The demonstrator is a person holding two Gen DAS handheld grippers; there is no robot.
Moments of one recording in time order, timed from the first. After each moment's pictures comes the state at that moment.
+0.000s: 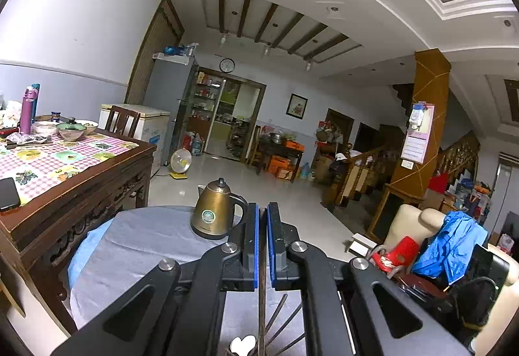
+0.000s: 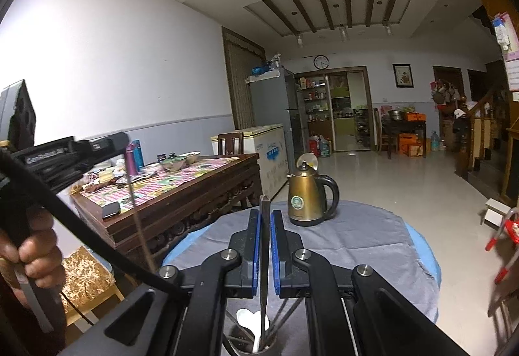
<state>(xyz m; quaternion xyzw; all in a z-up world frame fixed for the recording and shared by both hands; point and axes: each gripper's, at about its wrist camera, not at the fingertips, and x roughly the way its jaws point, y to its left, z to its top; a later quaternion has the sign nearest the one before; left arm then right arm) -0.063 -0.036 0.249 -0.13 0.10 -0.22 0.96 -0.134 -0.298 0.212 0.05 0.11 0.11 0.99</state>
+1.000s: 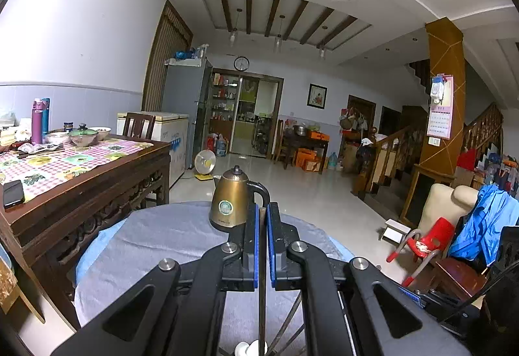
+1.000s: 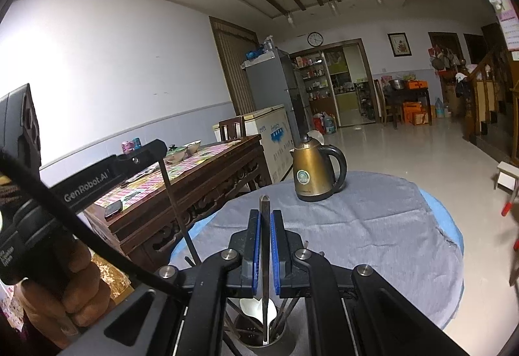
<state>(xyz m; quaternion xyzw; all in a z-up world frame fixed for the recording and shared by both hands) -0.049 -0.104 0.206 -0.07 0.10 -0.16 0.98 -0.099 -0.317 0.167 0.11 0.15 0.12 0.98</state>
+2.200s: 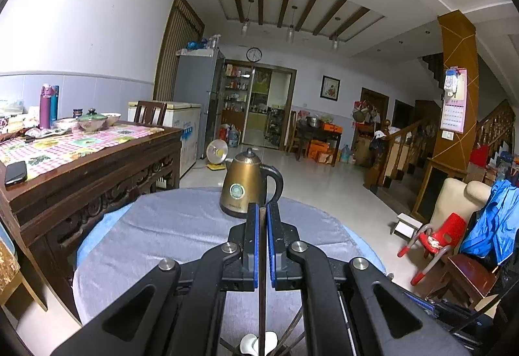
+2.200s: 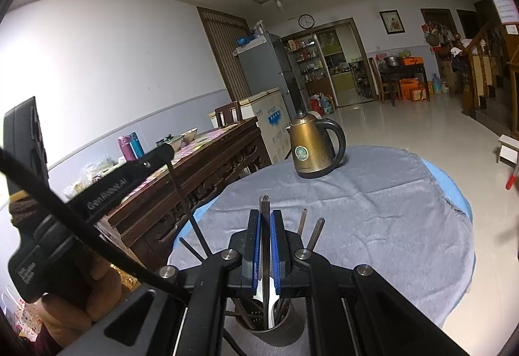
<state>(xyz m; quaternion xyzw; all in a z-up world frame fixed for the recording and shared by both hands) -0.032 -0.115 0.168 -0.07 0.13 -0.13 0.98 -0.088 -0.315 0.132 0.14 0.19 0.12 0.96</state>
